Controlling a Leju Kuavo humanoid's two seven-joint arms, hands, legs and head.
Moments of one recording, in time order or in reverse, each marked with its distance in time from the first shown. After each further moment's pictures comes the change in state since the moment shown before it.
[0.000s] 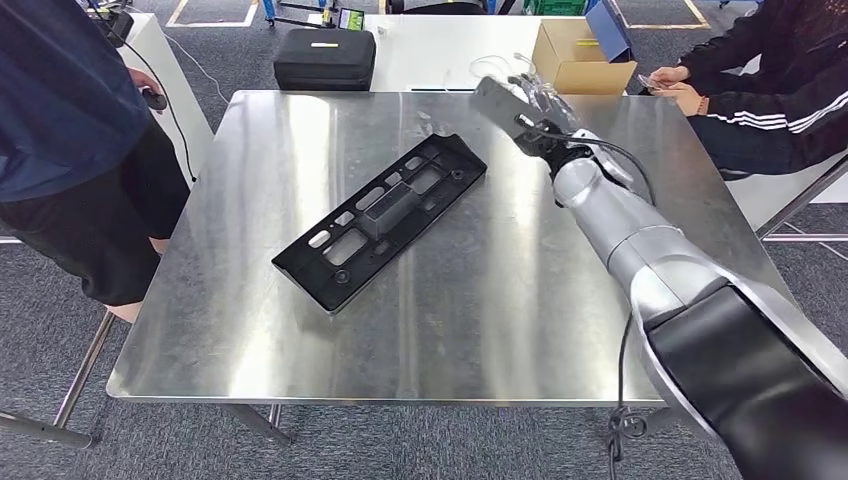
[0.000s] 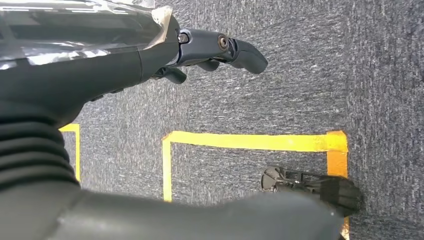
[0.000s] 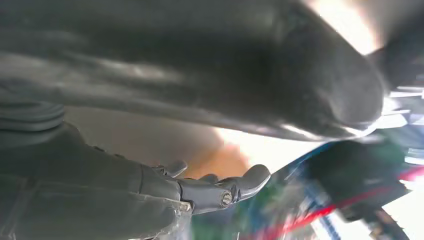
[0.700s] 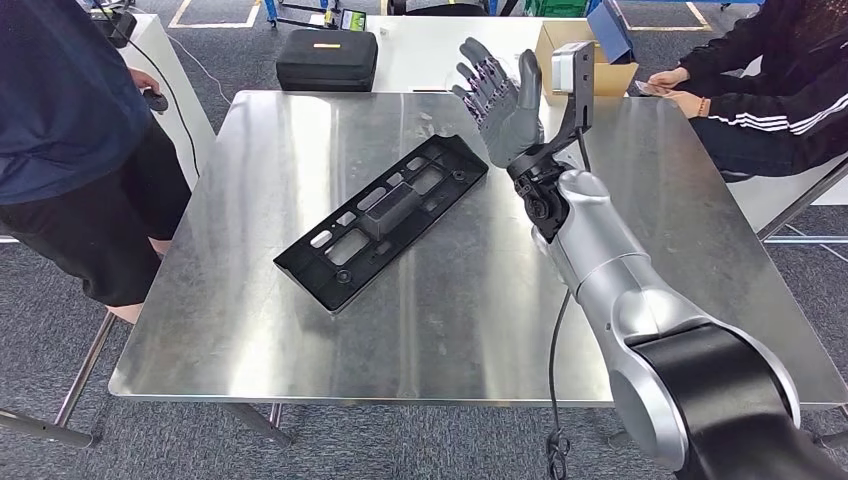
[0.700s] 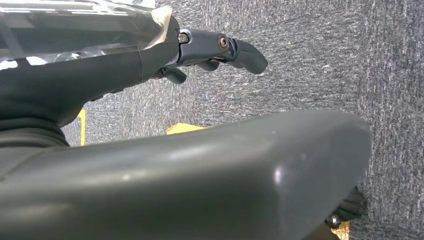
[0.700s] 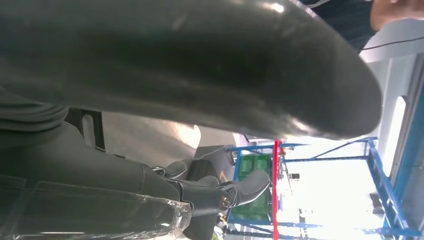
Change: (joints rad) left arm 0.001 0.003 0.022 0.000 0.041 0.004 0.018; right arm 0.159 0.089 -0.541 -0.178 -0.473 0.565 -0.291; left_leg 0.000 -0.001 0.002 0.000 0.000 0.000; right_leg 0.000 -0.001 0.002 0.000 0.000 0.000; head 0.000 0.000
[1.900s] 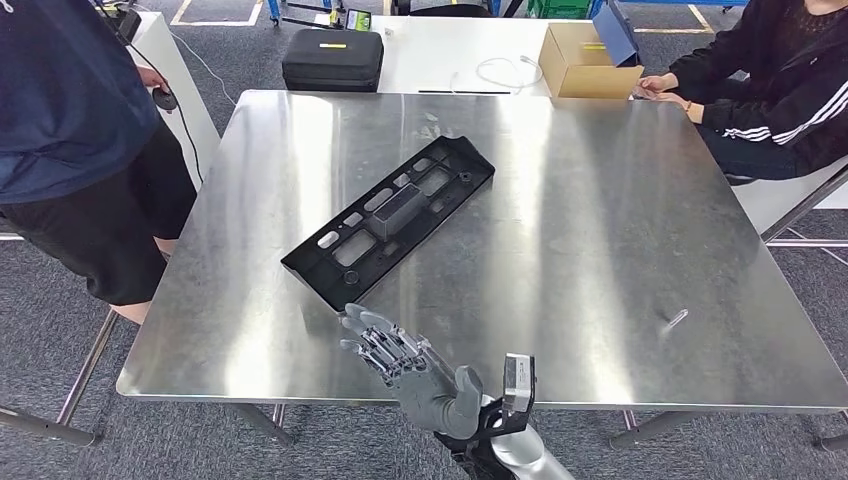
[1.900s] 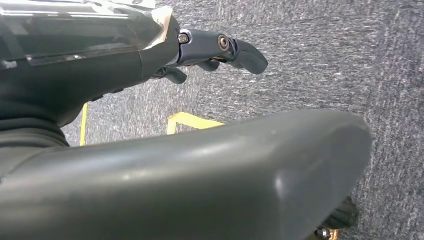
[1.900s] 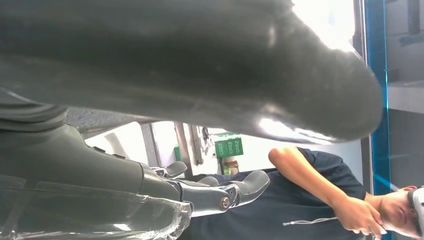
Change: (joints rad) left arm 0.006 0.011 0.072 0.000 0.071 -0.012 -0.012; right arm 0.907 -0.114 0.475 -0.909 -0.023 0.088 -0.251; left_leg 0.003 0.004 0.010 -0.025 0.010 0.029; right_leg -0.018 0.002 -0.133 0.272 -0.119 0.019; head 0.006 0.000
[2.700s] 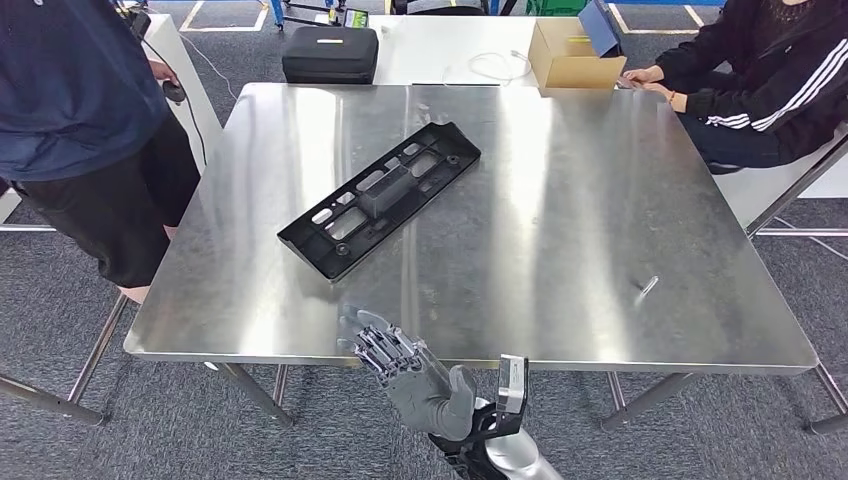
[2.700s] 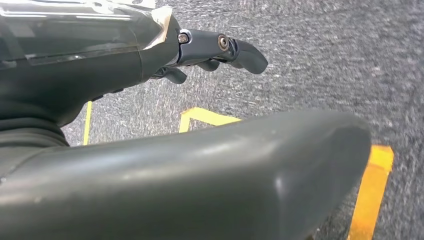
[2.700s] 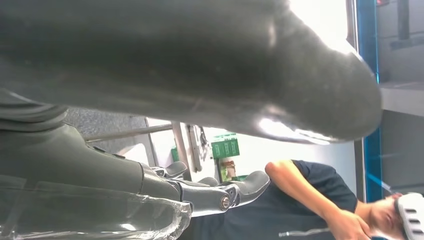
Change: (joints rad) left arm 0.002 -0.002 0.002 0.000 -0.003 0.008 0.010; right arm 0.021 0.029 -0.025 0.005 0.015 -0.013 0.010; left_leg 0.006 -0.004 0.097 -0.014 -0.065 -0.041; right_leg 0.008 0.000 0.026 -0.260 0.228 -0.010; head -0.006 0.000
